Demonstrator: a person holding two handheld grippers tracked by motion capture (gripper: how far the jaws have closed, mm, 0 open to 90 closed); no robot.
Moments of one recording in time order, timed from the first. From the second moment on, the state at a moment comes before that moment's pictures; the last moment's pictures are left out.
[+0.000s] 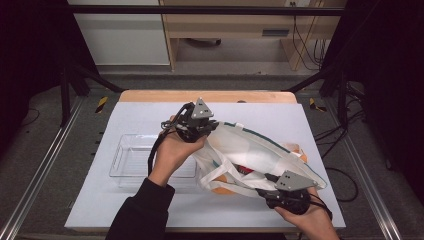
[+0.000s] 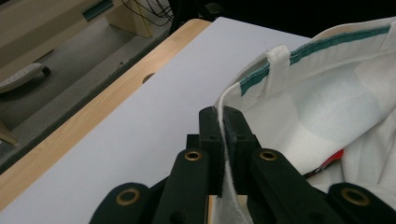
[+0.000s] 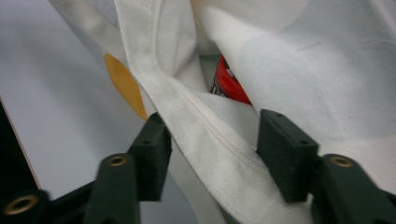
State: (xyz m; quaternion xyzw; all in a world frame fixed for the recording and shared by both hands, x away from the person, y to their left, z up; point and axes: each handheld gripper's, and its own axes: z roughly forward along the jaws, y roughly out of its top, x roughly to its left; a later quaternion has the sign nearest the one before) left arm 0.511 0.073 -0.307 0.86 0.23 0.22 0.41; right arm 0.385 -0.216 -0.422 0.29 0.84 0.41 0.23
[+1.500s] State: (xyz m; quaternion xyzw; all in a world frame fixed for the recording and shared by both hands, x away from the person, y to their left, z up) left arm 0.501 0.091 -0.334 0.87 0.24 0.18 0.38; right arm 0.362 -0.215 -0.433 0.28 0.83 0.45 0.17
